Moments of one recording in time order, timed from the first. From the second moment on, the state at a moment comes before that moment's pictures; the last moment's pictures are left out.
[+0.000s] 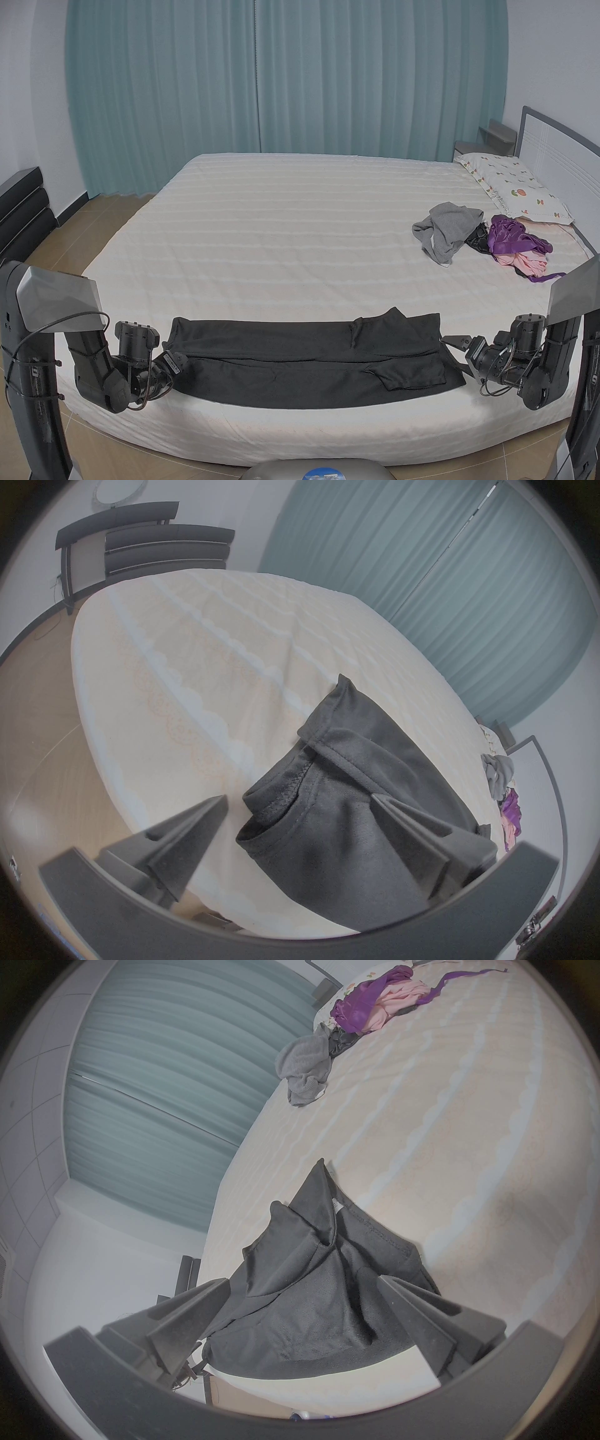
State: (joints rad) left arm -0.12 2.31 -0.46 -1.04 0.12 -0.79; right arm 0.01 2.34 -0.28 -1.51 0.37 0.86
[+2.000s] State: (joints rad) left arm -0.12 2.27 -0.35 -1.04 0.20 -0.78; right arm 0.20 2.41 -0.20 -1.50 0.10 0.85
